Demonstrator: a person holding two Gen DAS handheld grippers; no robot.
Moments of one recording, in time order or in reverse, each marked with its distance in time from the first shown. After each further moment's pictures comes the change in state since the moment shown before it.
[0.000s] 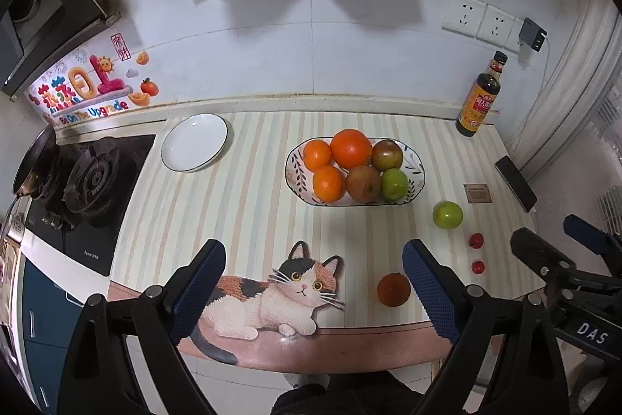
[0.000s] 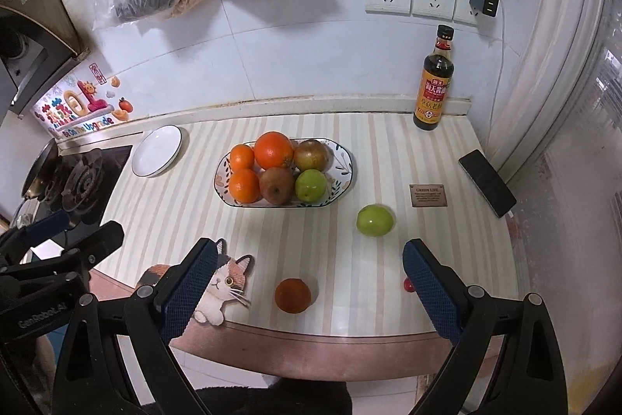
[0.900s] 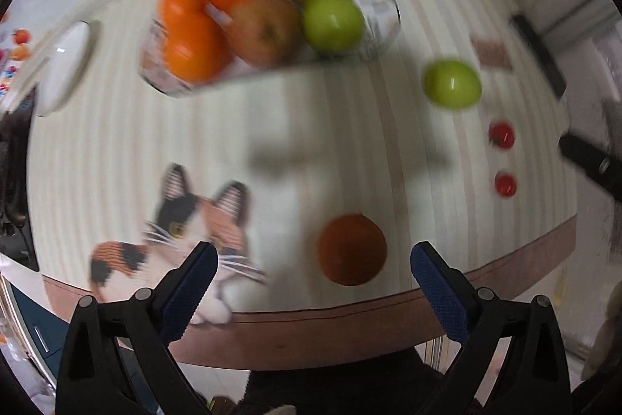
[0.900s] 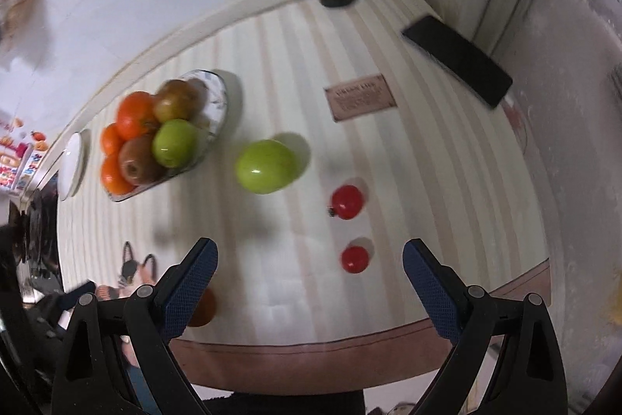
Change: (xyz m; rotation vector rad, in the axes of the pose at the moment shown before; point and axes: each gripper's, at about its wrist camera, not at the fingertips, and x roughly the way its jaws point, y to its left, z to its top) left arm 0.210 -0.109 -0.047 0.170 0.530 -0.092; right arm 0.177 -0.163 -0.036 0.328 0.313 -0.034
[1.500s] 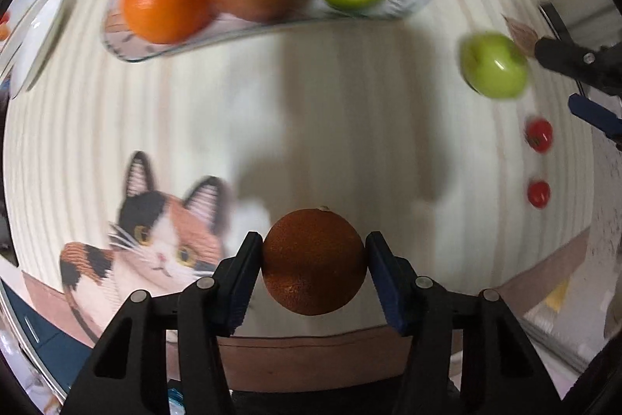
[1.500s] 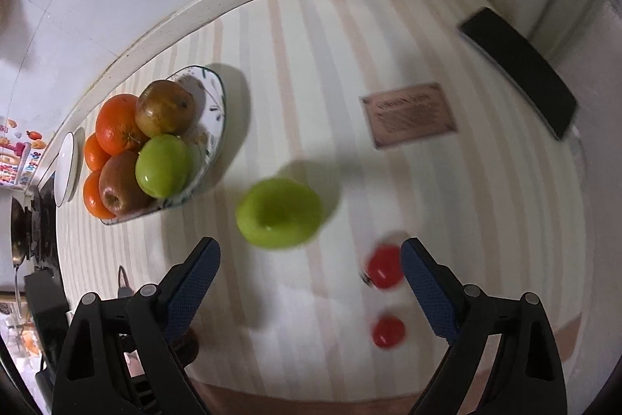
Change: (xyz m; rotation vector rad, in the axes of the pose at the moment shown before) left arm 0.041 0.018 0.006 -0.060 0.059 -0.018; right arm 0.073 0.037 0.055 -0.066 0.060 0.056
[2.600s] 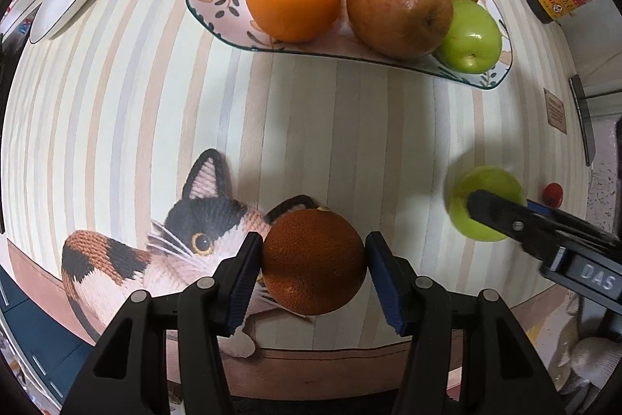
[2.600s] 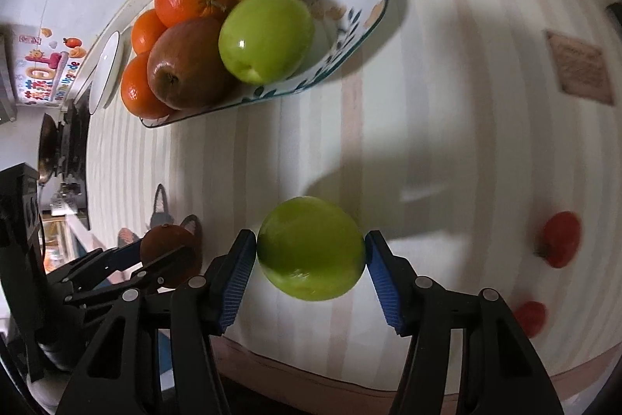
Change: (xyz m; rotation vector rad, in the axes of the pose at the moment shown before) left arm -0.008 0.075 0.020 -0.162 -0.017 -0.069; right arm 0.069 0.083 -0.035 -0.156 0.265 0.196
